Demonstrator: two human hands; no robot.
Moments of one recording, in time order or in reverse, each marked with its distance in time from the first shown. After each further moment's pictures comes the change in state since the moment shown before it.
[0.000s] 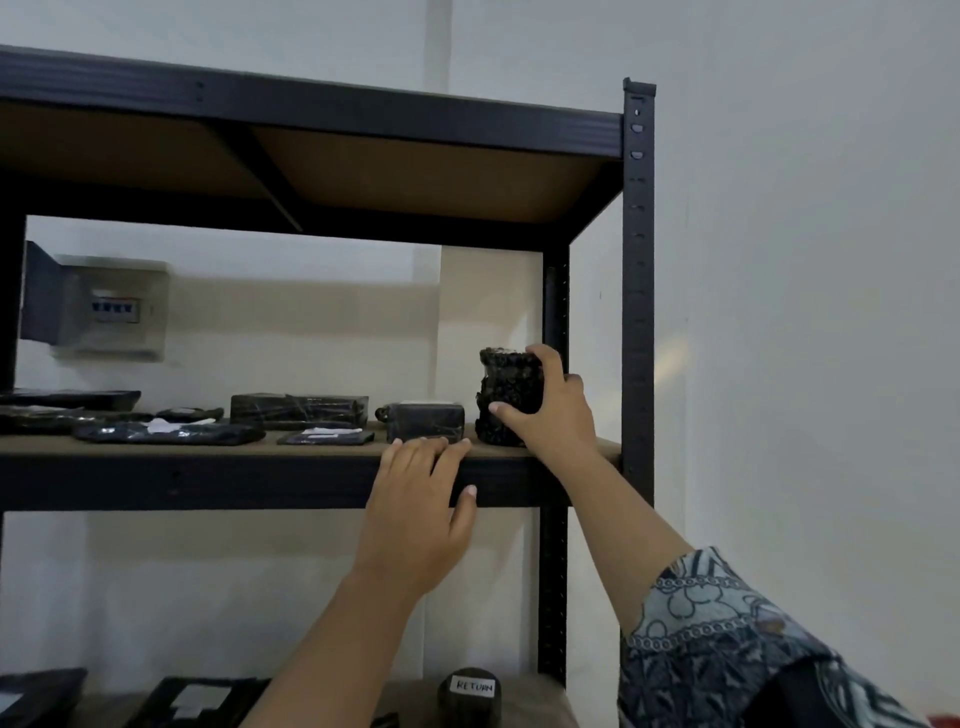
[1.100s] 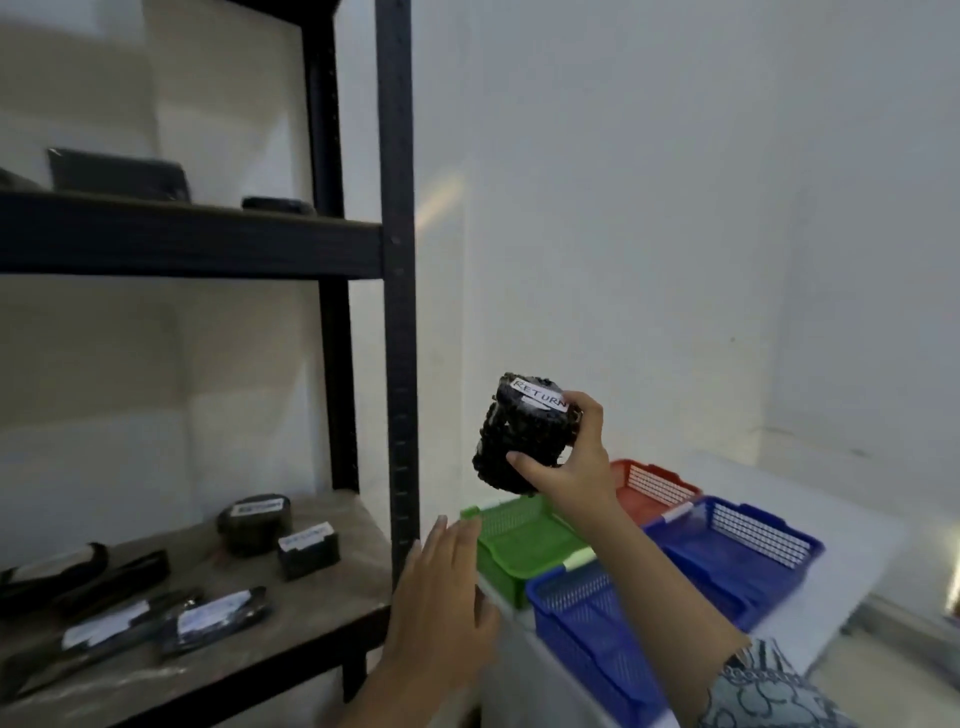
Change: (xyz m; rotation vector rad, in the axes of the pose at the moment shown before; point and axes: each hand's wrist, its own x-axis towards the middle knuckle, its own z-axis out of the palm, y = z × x) left_hand -0.233 0.203 0.115 -0.492 -0.654 0.094; right_hand -0.277 0.203 -0.116 0.118 0.223 0.287
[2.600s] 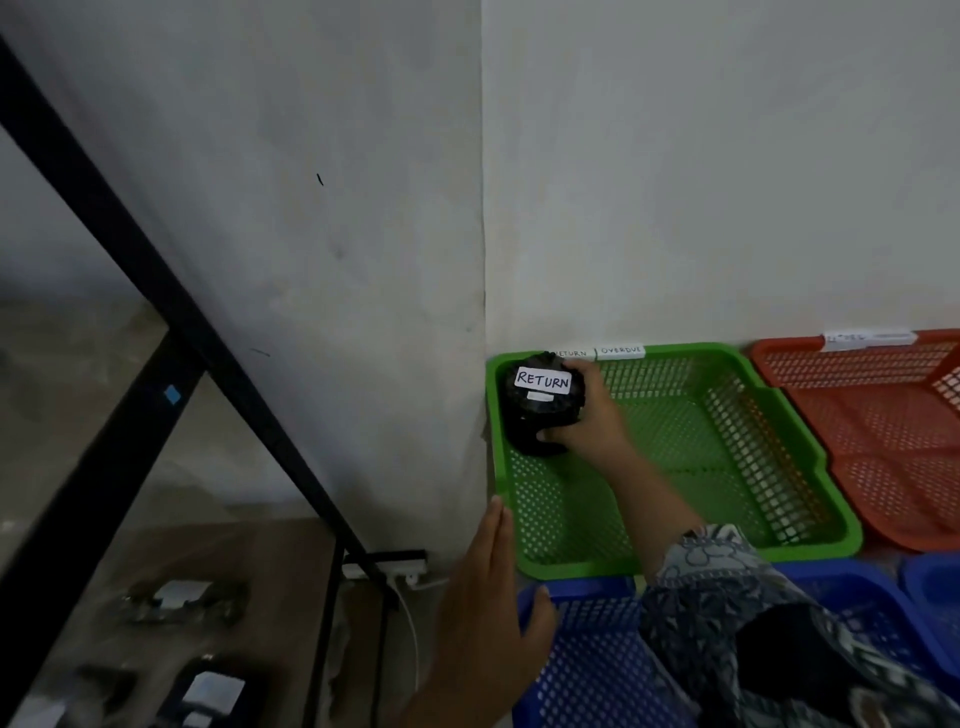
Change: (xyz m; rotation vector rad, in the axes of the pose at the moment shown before) left_hand 0.186 -0.048 0.365 -0.336 -0.175 -0.717; right_hand 0.154 0.522 0.145 -0.025 -0.776 0.544
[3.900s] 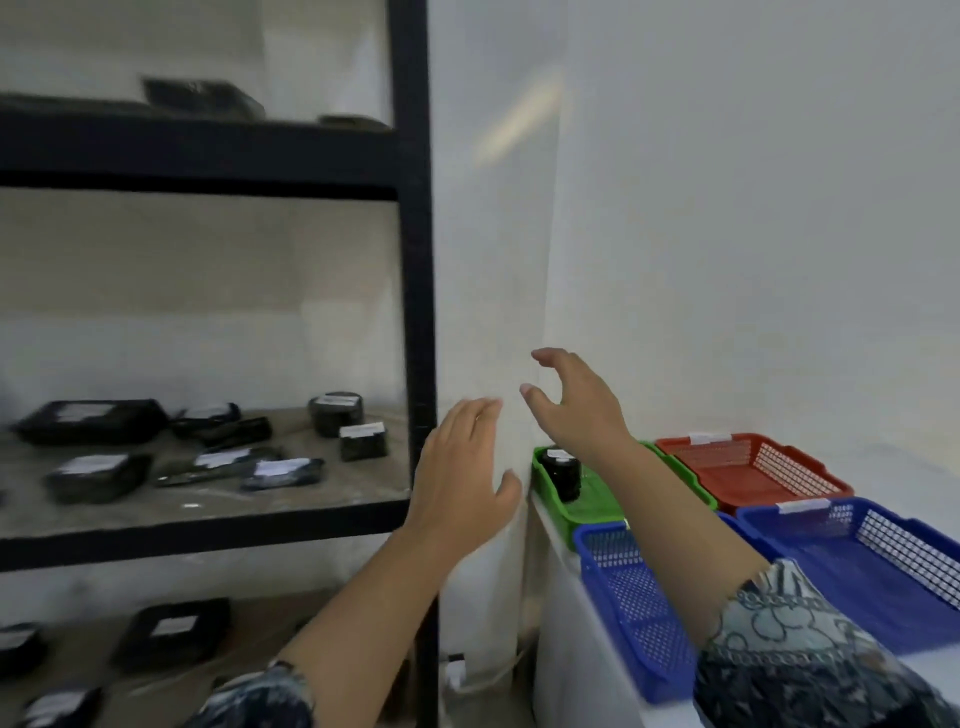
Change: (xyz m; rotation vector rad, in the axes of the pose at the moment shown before) left_hand -0.277 0.063 -0.285 0.336 0.525 0.577; right_hand -0.413 -0.337 0.049 -0.430 0.399 -0.556
